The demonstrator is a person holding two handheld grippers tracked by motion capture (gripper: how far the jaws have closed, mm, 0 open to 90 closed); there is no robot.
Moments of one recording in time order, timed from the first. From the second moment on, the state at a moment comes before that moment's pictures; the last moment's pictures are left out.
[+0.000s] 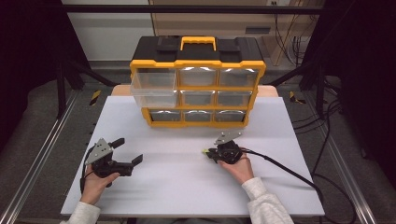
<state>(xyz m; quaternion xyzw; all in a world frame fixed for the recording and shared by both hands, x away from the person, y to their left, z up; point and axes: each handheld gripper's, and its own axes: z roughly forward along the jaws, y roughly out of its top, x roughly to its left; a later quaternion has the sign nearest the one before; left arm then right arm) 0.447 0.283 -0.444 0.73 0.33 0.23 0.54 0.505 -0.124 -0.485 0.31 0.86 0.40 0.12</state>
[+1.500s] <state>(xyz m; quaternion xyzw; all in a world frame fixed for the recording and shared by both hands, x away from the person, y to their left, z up) 0.447 0.281 -0.446 0.74 0.33 0.23 0.54 0.476 -0.156 -0.397 0.28 0.81 0.49 0.16</state>
